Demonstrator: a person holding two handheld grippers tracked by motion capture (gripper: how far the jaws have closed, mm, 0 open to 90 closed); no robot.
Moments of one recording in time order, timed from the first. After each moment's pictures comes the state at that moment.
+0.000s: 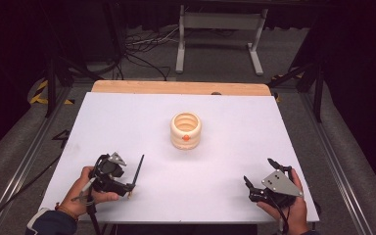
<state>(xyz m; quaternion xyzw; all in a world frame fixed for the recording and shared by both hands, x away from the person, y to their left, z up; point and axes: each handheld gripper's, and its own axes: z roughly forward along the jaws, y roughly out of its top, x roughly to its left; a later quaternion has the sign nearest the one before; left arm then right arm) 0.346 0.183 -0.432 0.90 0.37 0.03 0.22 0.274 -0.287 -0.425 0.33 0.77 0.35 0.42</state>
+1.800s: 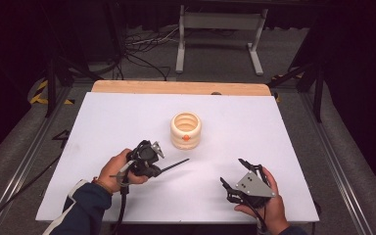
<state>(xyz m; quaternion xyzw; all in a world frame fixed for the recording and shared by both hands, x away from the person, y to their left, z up) 0.382 0.089 -0.396 0.96 0.21 0.01 0.19 0.277 -0.228 -0.426 0.26 0.80 0.37 0.40</state>
